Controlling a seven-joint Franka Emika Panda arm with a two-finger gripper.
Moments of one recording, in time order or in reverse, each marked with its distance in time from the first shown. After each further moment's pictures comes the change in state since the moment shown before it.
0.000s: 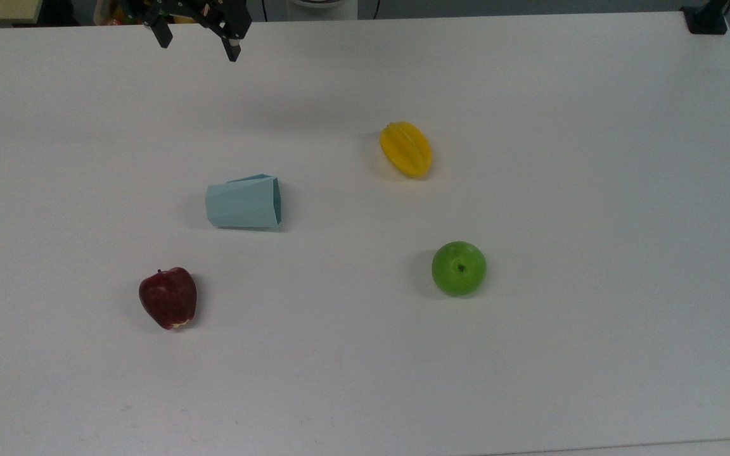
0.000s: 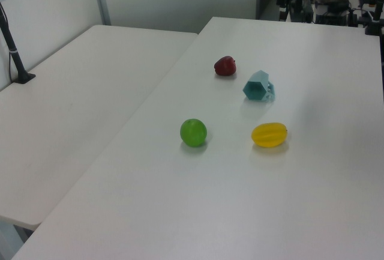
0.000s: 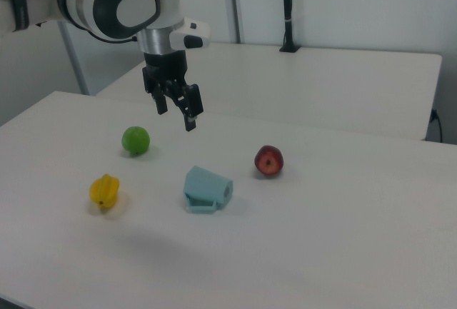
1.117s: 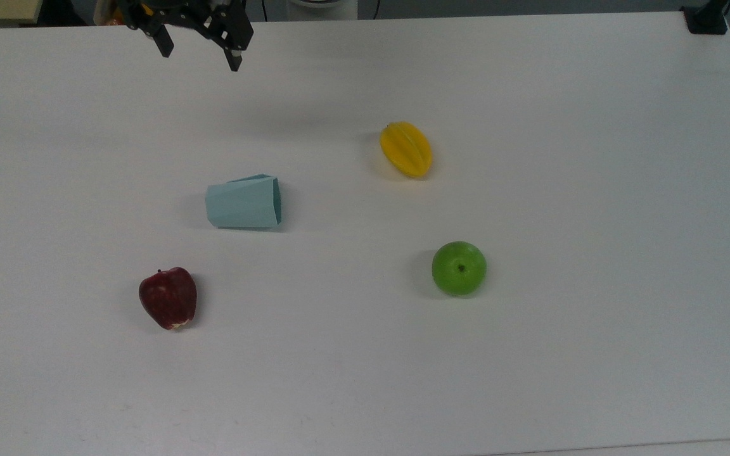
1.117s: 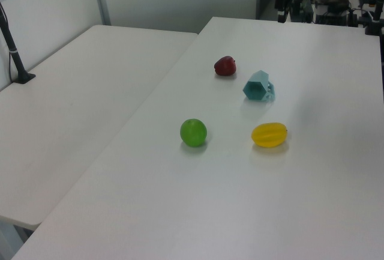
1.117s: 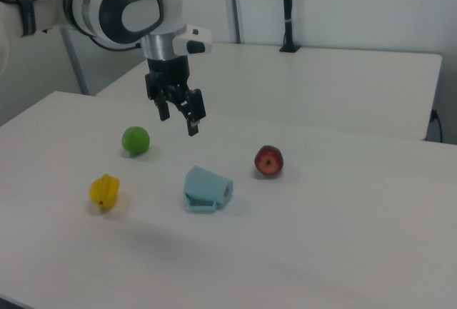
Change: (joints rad) arm 0.014 0.033 -0.002 0.006 -0.022 0.005 -0.007
